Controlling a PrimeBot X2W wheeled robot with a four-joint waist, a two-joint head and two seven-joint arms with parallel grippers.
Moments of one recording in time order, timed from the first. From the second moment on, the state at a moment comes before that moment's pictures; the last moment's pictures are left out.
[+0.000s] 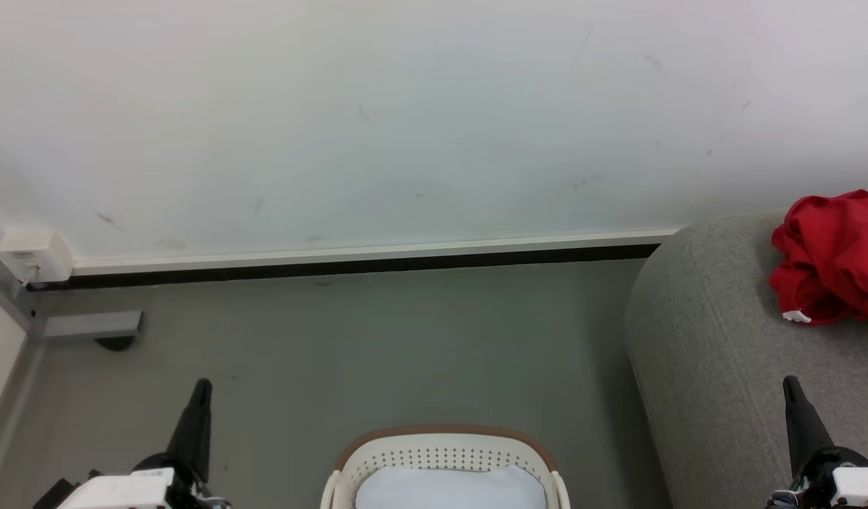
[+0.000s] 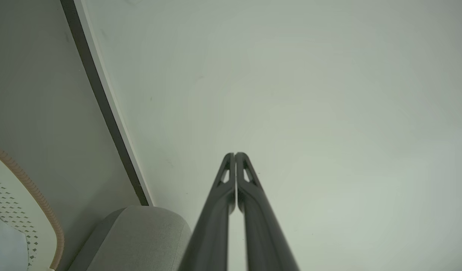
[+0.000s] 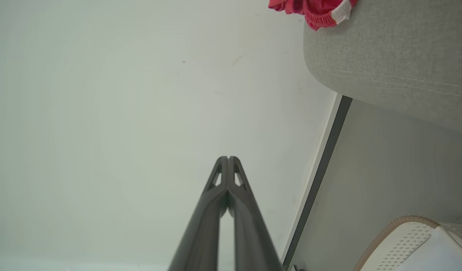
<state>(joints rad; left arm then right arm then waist) -0.11 0.05 0.11 0.25 -1.61 -0.13 0.11 -0.10 -0.05 -0.11 0.25 1.61 0.13 0.11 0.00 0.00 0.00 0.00</state>
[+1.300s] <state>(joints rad) -0.11 0.05 0.11 0.25 -1.61 -0.13 0.11 -0.10 -0.05 -0.11 0.25 1.61 0.13 0.11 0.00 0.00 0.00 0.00</state>
